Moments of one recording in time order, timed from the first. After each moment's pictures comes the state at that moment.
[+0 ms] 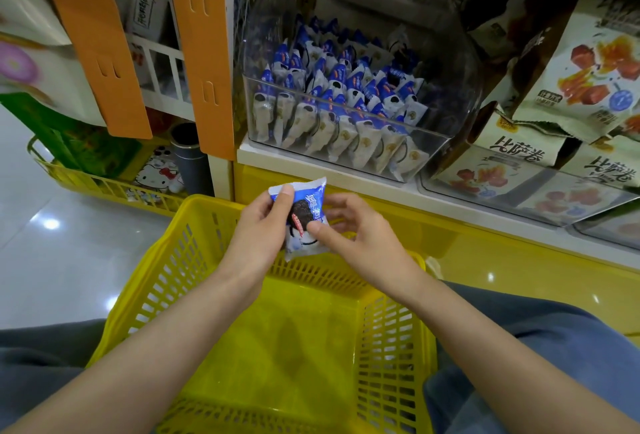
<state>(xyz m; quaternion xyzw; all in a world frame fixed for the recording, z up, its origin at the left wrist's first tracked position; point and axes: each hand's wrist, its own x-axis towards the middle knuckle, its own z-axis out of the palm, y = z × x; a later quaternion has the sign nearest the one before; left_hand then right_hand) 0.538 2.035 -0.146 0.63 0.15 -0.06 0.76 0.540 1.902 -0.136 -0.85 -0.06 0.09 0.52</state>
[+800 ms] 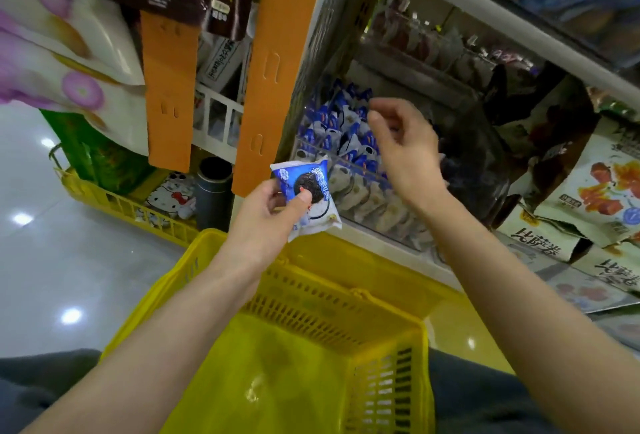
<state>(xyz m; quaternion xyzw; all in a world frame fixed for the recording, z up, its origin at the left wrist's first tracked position) 0.573 2.081 -0.112 0.62 0.10 0.00 0.78 0.669 1.937 -0.049 -0.89 -0.15 -0.19 0.38</state>
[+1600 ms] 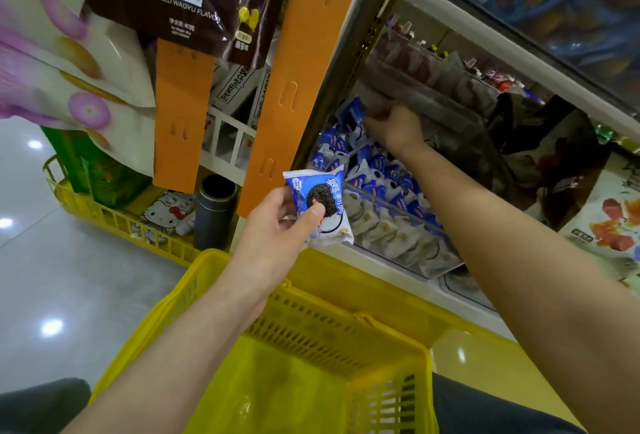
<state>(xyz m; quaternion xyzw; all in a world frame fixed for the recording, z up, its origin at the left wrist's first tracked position) 0.584 2.092 -0.107 0.60 0.06 0.02 0.79 0.787 1.947 -0.045 -0.97 -0.05 -0.09 0.24</state>
